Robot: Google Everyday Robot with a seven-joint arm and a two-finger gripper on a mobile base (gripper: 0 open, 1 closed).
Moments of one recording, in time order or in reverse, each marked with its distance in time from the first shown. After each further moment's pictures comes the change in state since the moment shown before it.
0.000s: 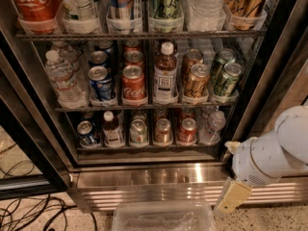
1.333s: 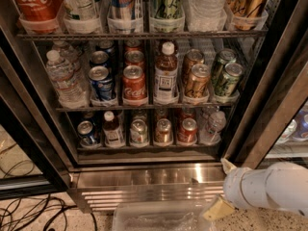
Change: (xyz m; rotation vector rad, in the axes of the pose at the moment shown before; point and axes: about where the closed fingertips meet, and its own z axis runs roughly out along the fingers) arm 0.032 -0.001 0.095 0.133 -0.146 0.097
